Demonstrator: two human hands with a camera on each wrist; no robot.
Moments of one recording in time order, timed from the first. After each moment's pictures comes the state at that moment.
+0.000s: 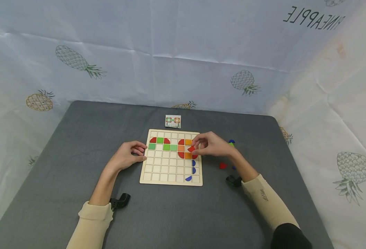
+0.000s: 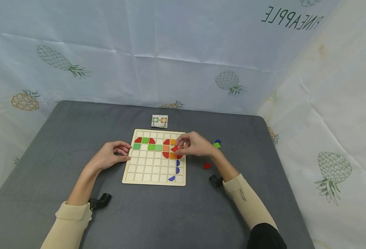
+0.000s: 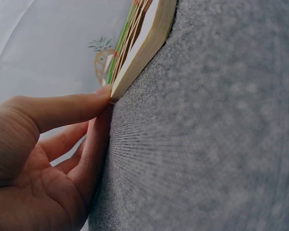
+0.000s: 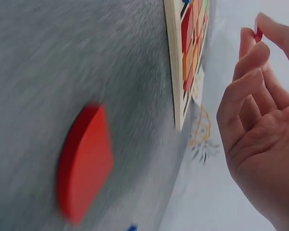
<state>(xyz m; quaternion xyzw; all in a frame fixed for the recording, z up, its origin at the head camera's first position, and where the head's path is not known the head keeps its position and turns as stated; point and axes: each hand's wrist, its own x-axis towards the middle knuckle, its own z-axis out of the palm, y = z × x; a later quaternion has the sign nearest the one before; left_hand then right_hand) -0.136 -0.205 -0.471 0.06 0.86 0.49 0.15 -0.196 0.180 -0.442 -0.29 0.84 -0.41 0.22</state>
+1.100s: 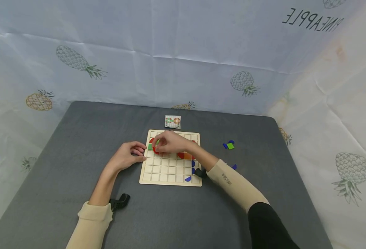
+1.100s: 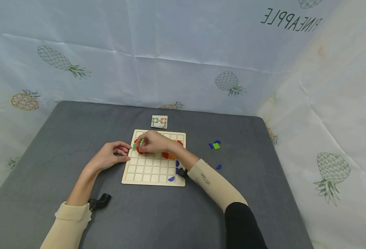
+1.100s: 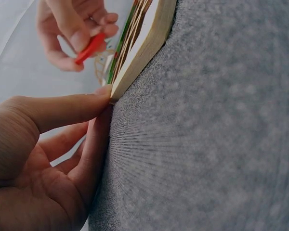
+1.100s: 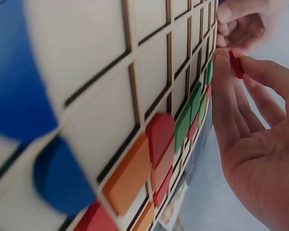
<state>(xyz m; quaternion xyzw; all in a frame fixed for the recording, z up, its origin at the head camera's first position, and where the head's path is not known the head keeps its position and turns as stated) -0.137 -0.206 -0.472 0.07 0.86 0.49 0.14 -0.216 0.039 -0.445 -0.39 0.79 -0.37 0.28</state>
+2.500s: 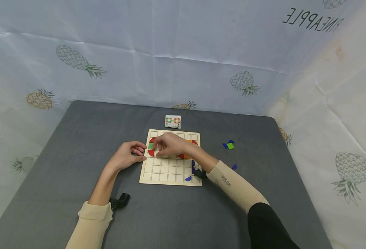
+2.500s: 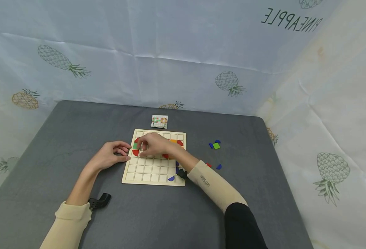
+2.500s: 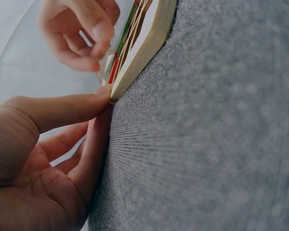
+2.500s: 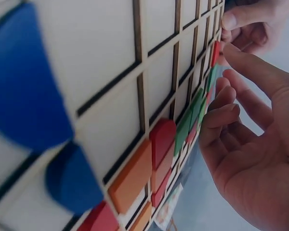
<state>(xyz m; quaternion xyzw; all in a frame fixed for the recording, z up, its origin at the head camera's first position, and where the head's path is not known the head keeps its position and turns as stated) -0.137 -0.207 -0.472 0.07 0.86 0.49 0.14 -0.210 0.038 -0.448 -0.41 0.83 -0.30 0.24</state>
